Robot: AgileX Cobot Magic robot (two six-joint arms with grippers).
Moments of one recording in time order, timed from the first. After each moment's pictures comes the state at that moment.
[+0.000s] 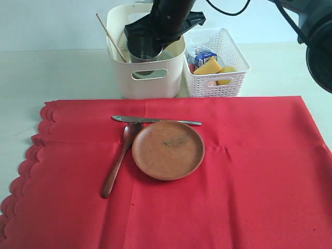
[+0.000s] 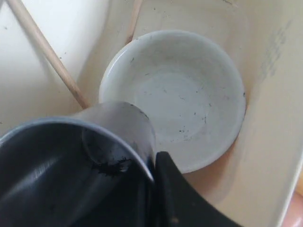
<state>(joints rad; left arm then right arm) 0.01 0.01 0.00 0.07 0.32 -0.15 0.53 2.32 -2.18 0.02 1.01 0.11</state>
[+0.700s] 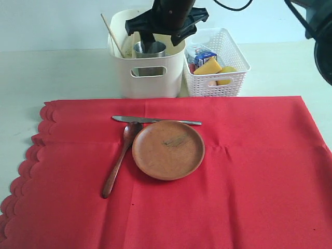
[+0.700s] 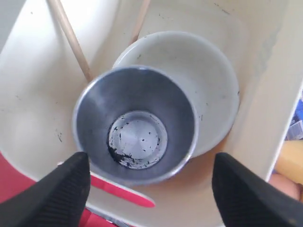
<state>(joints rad) 0.01 0.01 0.00 0.07 0.32 -0.15 0.53 2.29 -2.18 0.02 1.05 0.12</state>
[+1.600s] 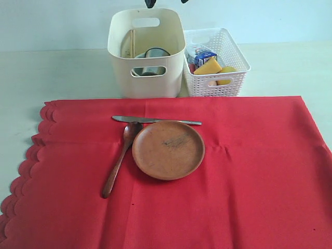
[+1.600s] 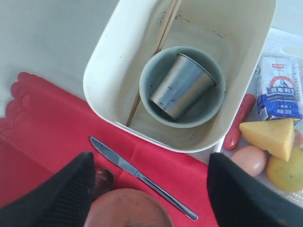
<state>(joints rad) 0.01 0.01 0.00 0.07 0.32 -0.15 0.53 2.05 -2.18 0.07 1.22 0.09</state>
